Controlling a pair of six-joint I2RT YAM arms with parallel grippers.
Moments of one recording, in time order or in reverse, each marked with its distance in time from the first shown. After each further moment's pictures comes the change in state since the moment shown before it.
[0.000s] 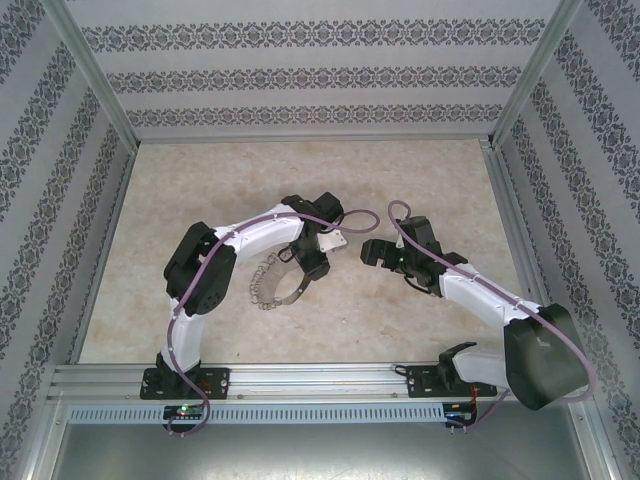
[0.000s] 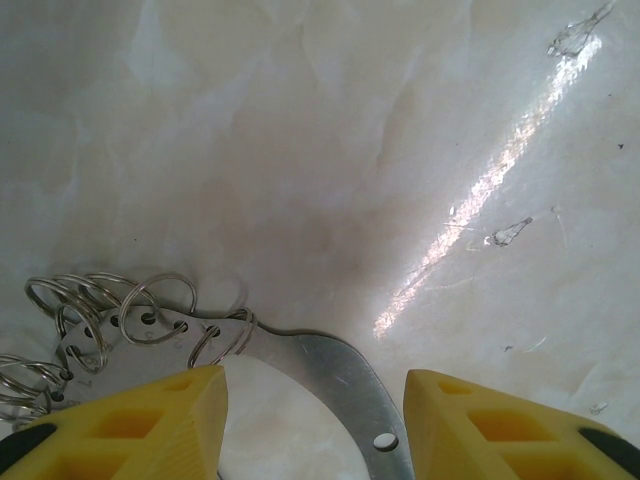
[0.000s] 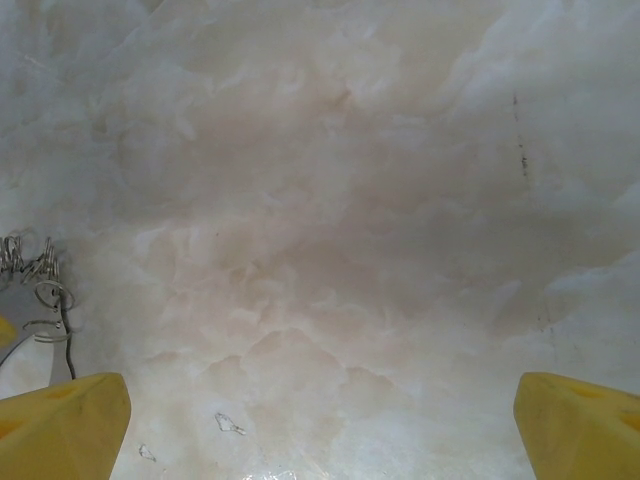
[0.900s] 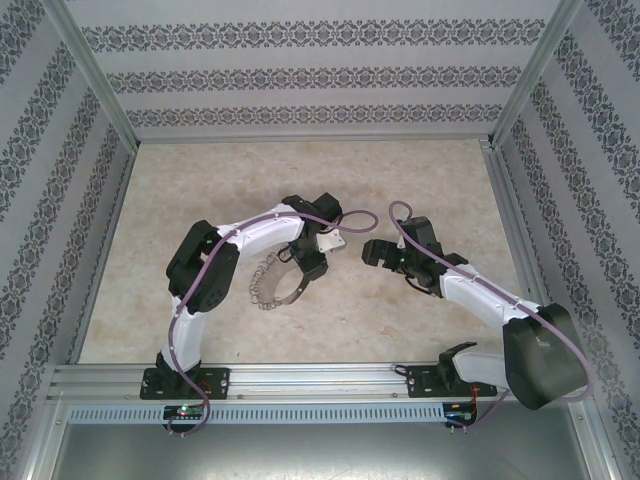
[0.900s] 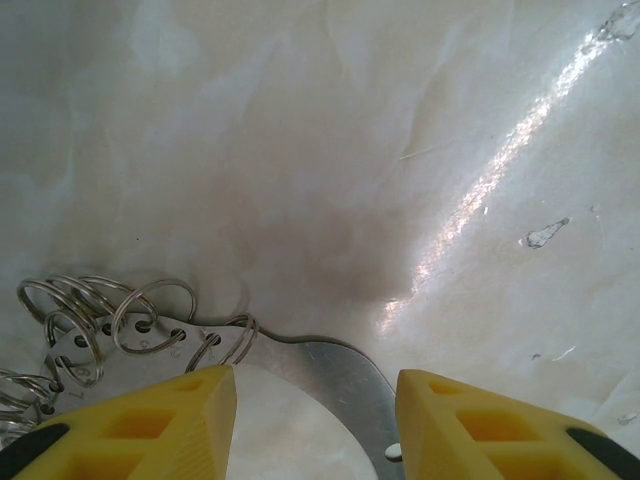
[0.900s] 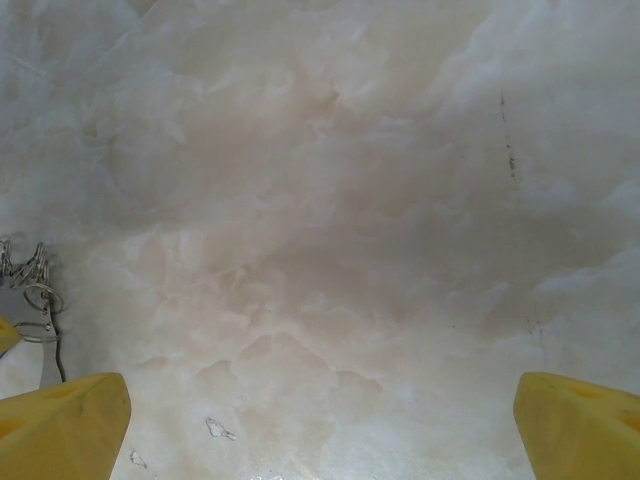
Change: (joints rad) left arm 0.014 0.021 0.000 0.001 -0.002 0.003; right arm -0.013 0.002 -0.011 0.015 0.000 -0.001
